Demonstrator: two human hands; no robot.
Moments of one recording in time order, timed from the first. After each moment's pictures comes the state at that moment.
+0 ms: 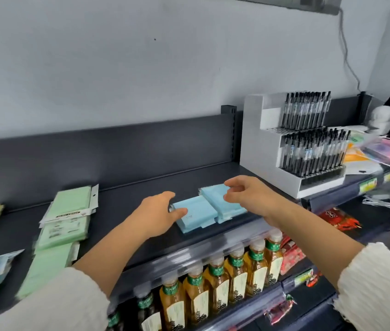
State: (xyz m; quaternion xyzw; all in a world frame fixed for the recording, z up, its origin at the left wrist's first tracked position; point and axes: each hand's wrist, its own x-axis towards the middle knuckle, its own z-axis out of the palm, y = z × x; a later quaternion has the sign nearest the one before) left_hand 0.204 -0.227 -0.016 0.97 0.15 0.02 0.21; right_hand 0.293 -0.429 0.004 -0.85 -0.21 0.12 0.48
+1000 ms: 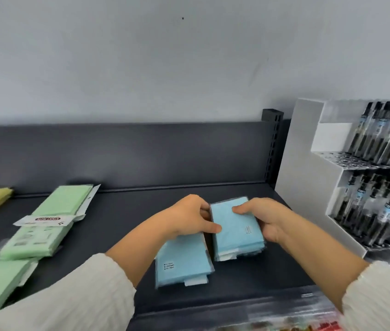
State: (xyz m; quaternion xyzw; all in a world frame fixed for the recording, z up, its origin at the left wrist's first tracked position) left_hand 0.332 -0.244 -0.017 0.89 0.16 -0.01 0.43; right_hand 0.440 -0.384 -0.011 -0.71 -0.09 0.37 0.58
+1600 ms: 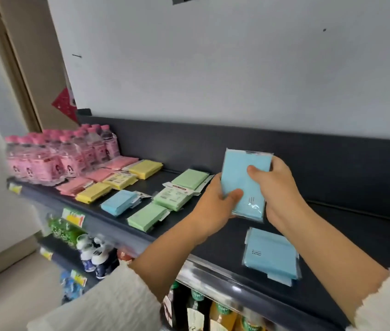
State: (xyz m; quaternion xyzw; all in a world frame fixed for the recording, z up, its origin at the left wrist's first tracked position) left_hand 0.209 -0.262 0.004 0.70 0.29 0.39 0.52; right_hand 0.326 -0.294 0.036 -0.55 -0.36 0.32 0.68
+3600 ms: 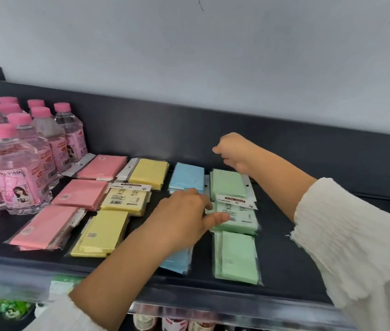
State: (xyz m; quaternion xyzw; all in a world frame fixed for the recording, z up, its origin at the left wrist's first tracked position) left_hand 0.019 -0.043 -0.010 0.95 0.26 0.08 0.15; right_hand 0.183 -0.041 0.053 -0.79 -0.34 0.23 0.47
